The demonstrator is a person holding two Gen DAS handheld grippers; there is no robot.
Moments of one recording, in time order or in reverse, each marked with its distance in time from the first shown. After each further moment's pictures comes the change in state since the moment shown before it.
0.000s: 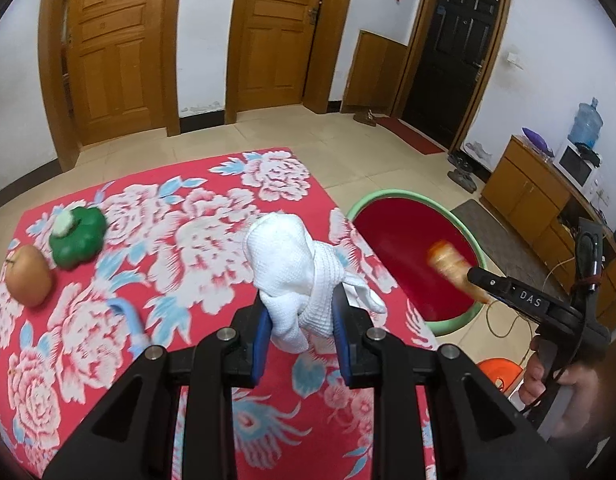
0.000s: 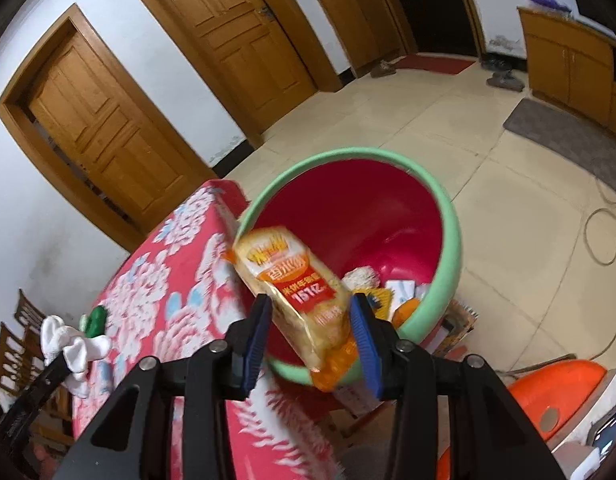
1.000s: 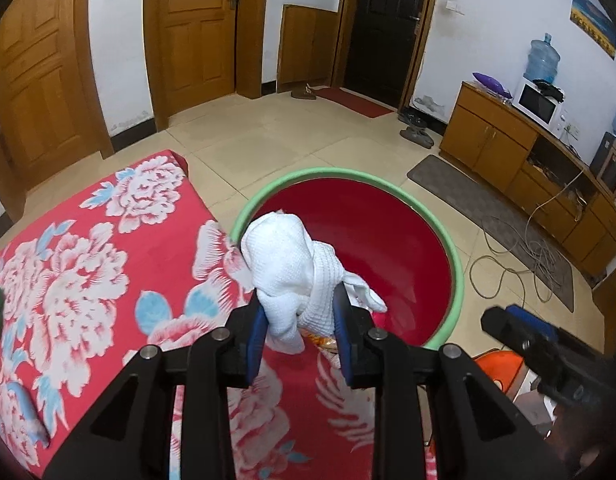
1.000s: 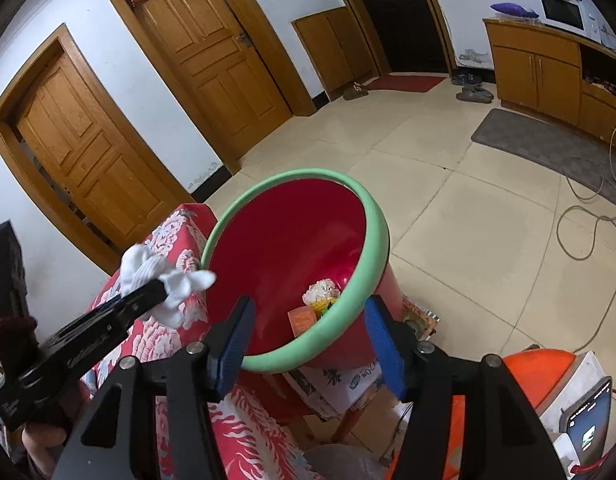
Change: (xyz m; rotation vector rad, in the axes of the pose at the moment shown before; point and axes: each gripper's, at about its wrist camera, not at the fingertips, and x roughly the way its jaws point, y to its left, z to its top) left arm 0.099 -0.105 0.018 0.200 0.075 -0.119; right arm -0.036 -0.037 -0.016 0.051 -0.079 -0.050
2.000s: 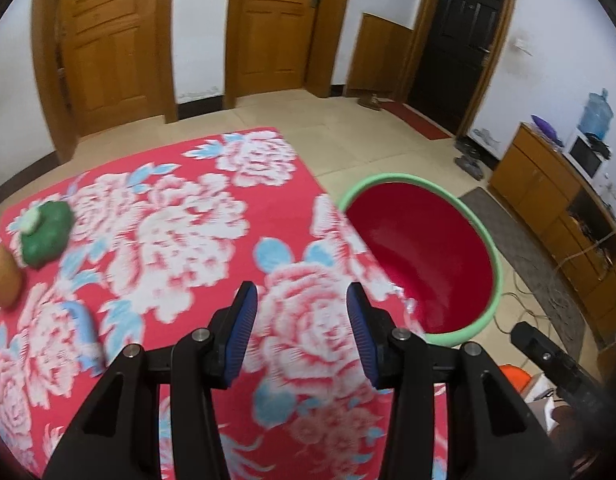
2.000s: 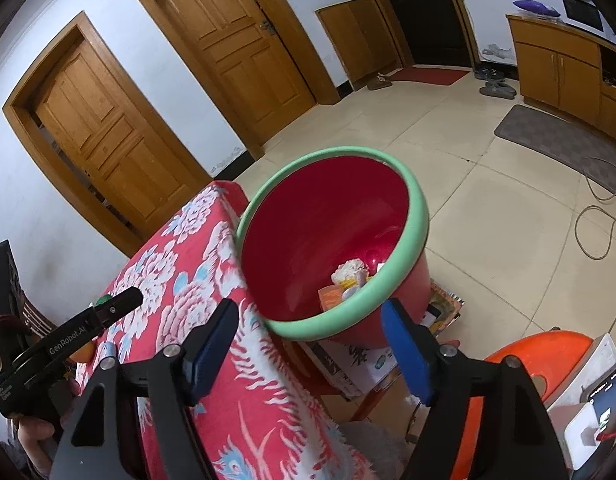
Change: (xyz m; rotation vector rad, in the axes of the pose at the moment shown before) left arm -0.062 0.071 -0.038 -0.215 -0.020 0.153; right arm -0.008 0.027 -0.020 -0.044 0.041 0.075
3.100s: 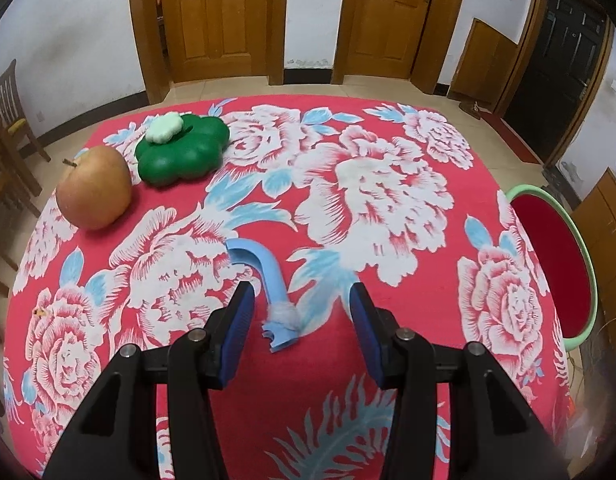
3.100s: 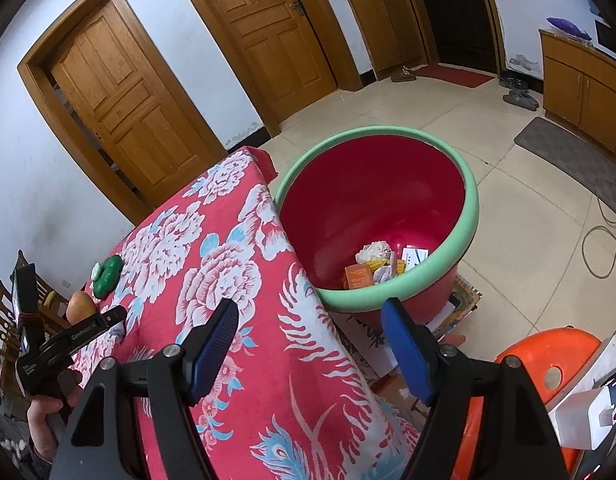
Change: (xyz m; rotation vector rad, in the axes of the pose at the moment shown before) left arm 0.004 0.130 -0.034 -0.228 0.072 0.253; right arm 0.006 0.046 -0.018 -0.106 0.063 -0.001
